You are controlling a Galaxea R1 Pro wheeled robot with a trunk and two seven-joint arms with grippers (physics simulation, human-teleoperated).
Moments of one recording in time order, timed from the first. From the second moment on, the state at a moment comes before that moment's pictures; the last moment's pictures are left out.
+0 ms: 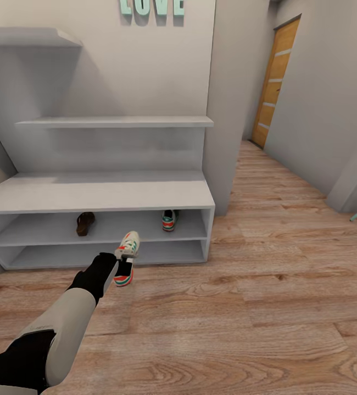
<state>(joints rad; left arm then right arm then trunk) -0.94 -0.06 0.16 -0.49 -0.29 0.64 -0.05 -0.02 -0.34 -0.72 -0.83 -0.09 0.04 0.25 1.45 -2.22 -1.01</state>
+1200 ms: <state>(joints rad) -0.92 -0.08 0.17 -0.48 -0.29 0.49 -0.05 -0.02 -0.33 -0.72 -0.83 -0.05 0.04 0.25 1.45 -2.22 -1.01</state>
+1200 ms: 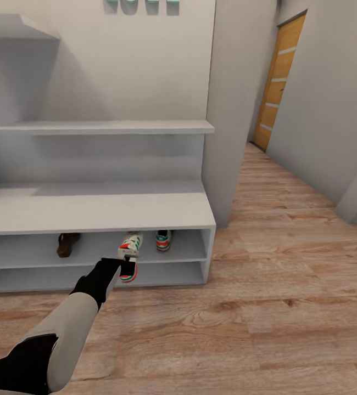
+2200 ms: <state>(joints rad) -0.92 -0.07 0.17 -0.48 -0.29 0.49 -0.05 -0.02 -0.33 -0.72 -0.83 -0.05 0.04 0.25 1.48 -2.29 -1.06</state>
